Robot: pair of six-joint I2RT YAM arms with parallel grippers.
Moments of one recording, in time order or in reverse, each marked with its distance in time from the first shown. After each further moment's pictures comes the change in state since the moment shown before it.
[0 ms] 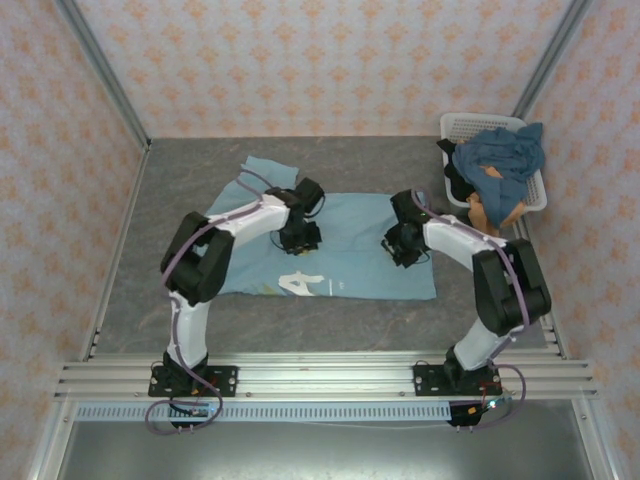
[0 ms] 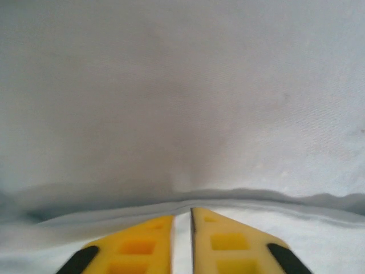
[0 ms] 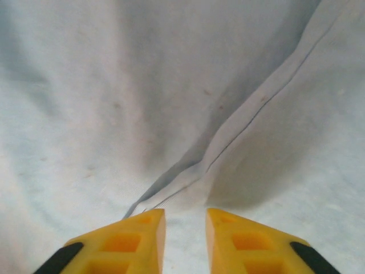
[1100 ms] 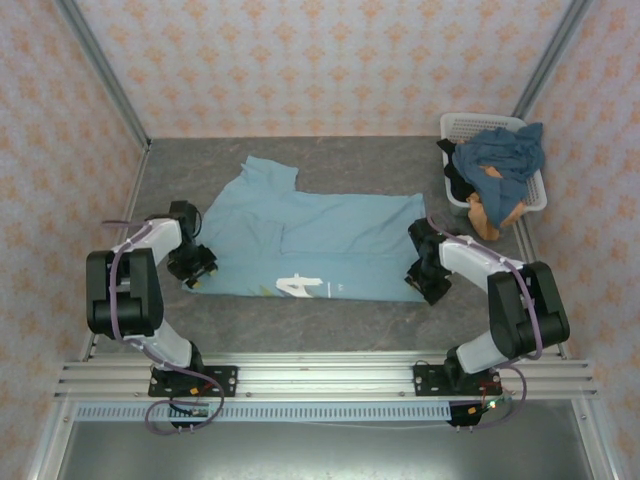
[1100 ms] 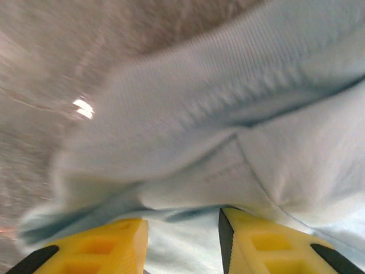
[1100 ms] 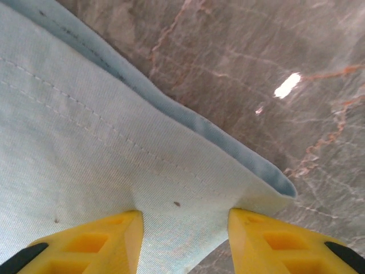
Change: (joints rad) left arm 0.671 -0.380 -0.531 -0.049 -0.093 0.171; right arm -0.066 -0.134 -0.217 -0.254 0.125 -0.120
